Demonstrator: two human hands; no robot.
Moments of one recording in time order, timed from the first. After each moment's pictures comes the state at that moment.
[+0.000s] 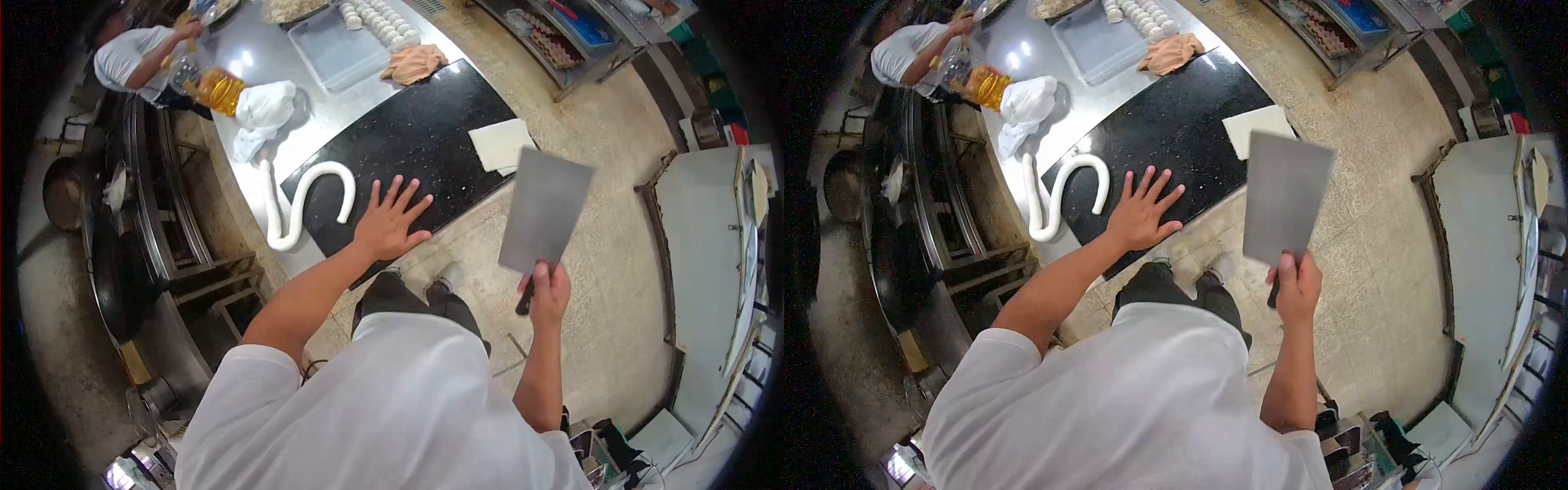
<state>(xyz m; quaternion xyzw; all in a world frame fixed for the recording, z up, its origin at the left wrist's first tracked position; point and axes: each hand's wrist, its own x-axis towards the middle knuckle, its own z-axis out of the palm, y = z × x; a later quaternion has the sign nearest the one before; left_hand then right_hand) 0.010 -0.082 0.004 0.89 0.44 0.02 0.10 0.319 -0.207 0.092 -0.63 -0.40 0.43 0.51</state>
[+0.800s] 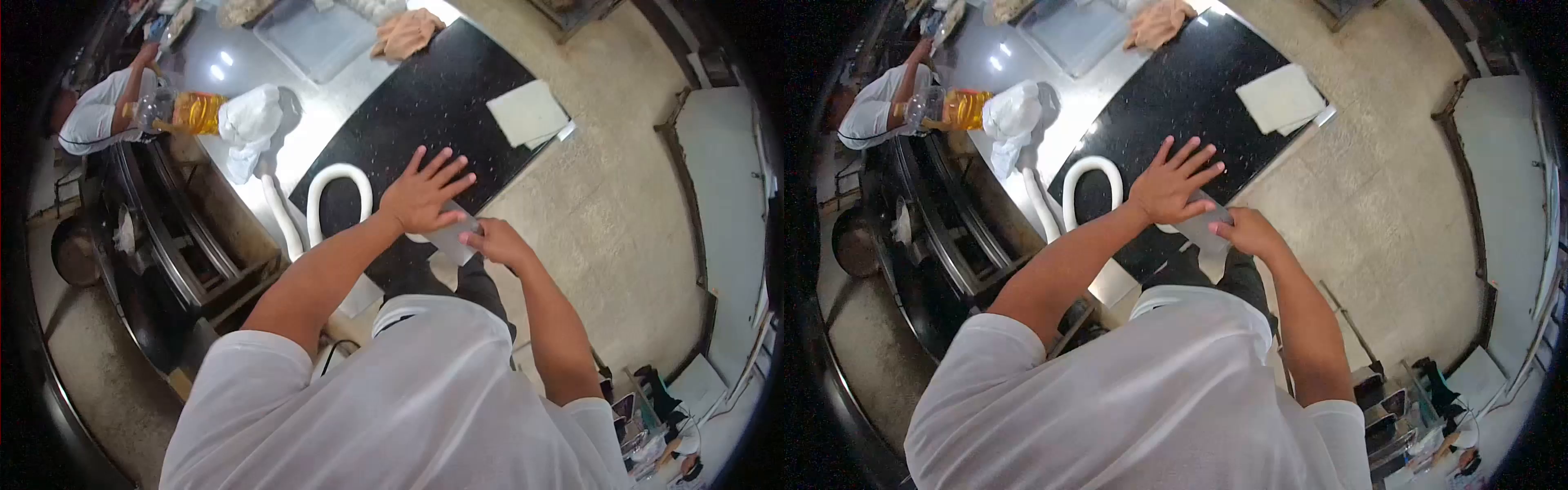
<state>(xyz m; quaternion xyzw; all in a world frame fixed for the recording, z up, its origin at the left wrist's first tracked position) 0.015 -0.019 -0.002 0.95 0.27 0.03 0.16 0.232 -0.114 0.017 -0.60 -0.51 0.60 0.08</state>
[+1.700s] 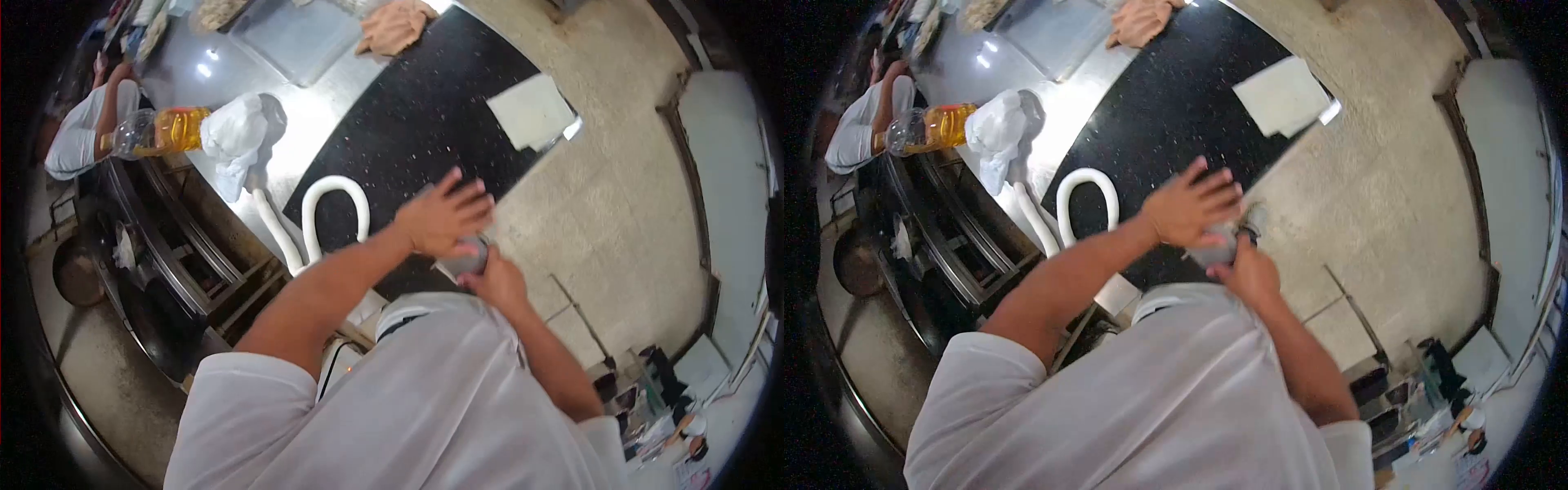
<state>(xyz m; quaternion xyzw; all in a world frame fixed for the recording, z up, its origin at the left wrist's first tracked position) 0.034 -0.034 -0.006 0.98 0.07 0.01 0.20 0.197 -0.172 0.041 -0.74 -0.46 0.49 -0.04</state>
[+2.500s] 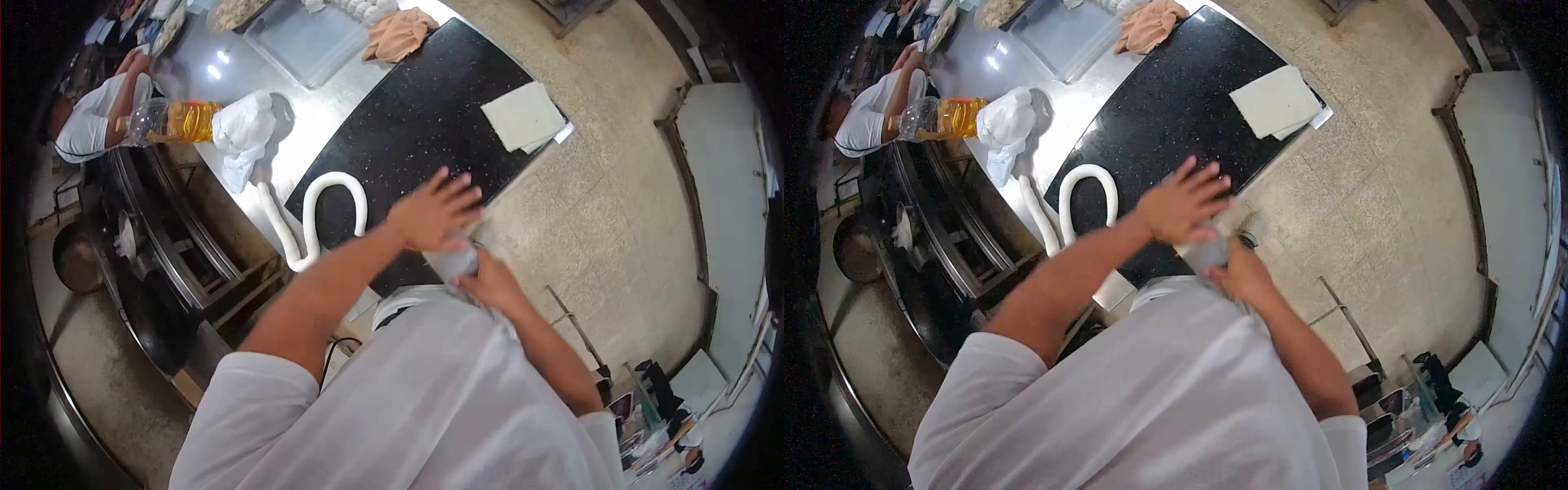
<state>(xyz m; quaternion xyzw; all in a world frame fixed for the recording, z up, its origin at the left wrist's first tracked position) 0.029 -0.032 -0.015 0.97 0.14 0.07 0.21 0.207 -0.185 0.029 -0.69 -0.52 0.51 0.02</state>
